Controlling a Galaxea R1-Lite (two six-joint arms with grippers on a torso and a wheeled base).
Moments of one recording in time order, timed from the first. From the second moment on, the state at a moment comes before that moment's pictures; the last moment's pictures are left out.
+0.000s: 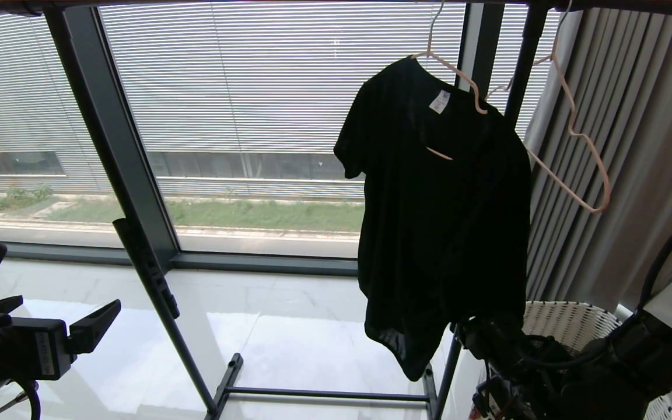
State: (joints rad) left arm -0.13 1.01 -0.43 -0.21 0.26 0.10; right arm 0.71 2.00 -0.62 -0.25 -0.50 0.16
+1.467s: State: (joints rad) left arm -0.13 1.07 -0.47 -0.21 0.26 0.10; right arm 0.73 2.07 -0.61 -0.25 -0.52 0.18
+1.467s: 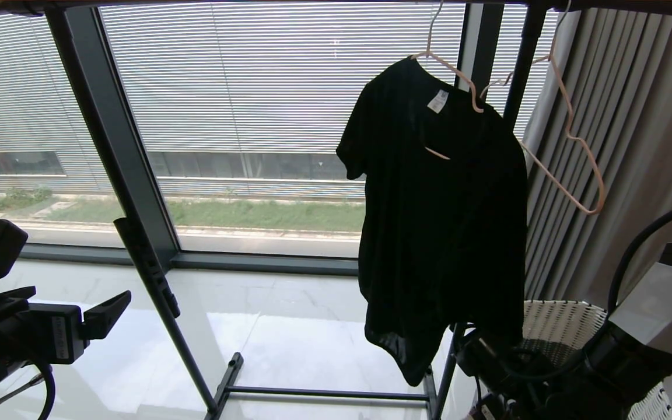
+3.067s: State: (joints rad) left arm -0.13 1.06 -0.49 -0.21 0.26 0.10; right arm 1.07 1.80 -0.54 -0.13 -0.50 0.27
